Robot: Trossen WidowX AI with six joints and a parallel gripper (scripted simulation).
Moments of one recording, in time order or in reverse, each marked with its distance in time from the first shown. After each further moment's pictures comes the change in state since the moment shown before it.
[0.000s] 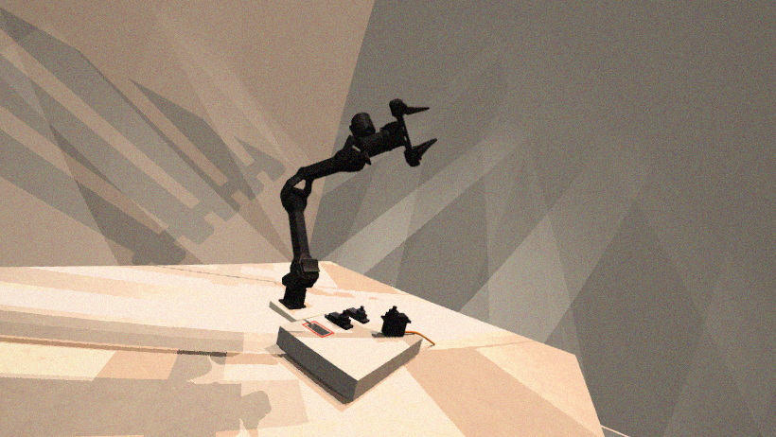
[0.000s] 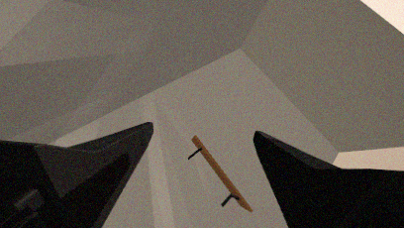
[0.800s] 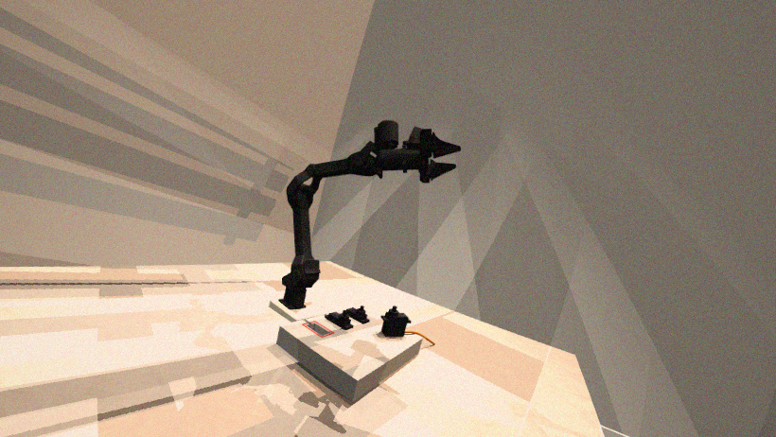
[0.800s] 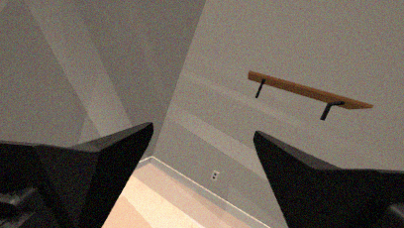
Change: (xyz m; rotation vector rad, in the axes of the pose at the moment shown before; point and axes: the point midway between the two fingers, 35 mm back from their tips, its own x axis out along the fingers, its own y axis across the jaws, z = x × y) arm 0.017 0.073 -0.087 0.722 0.347 0.125
